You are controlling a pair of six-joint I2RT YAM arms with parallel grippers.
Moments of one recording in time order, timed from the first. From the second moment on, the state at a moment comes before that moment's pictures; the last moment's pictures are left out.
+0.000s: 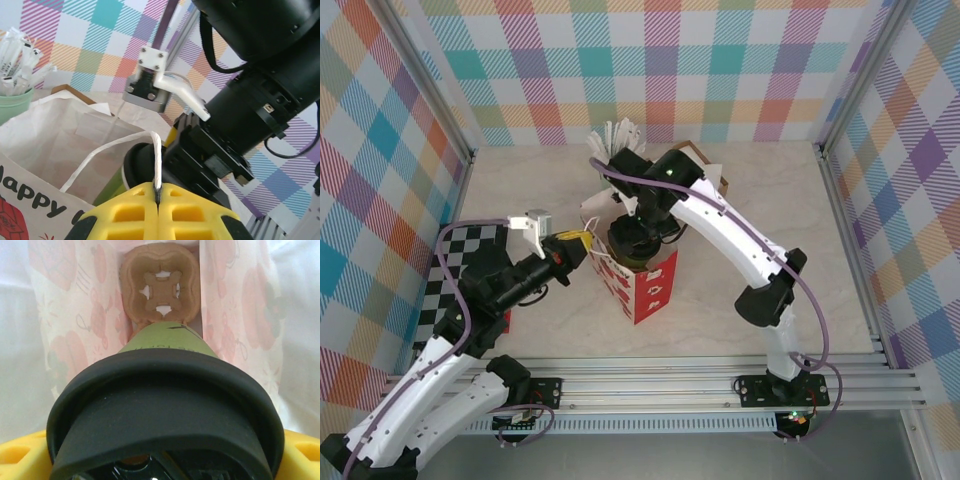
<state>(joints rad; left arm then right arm) -0.58 0.65 0.75 -0.16 0.23 -0.48 0.92 2.05 2.44 -1.69 -0.01 0.38</state>
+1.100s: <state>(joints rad) -0.49 0.88 1.25 -0.58 -0.04 -0.36 0.92 2.15 2.34 -1.68 -0.01 0.35</state>
